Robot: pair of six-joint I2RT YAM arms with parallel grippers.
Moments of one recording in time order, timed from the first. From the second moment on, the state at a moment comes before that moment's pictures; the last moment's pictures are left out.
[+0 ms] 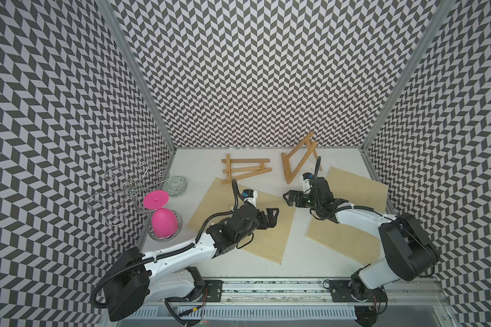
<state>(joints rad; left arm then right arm) -0.94 1.13 0.57 0.07 -0.20 -0.86 0.46 1.57 0.80 0.07 -0.21 0.49</state>
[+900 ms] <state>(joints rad) -0.85 0.94 0.42 -0.16 -0.30 -0.96 0.62 2.27 1.43 0.33 -0.29 0.49</state>
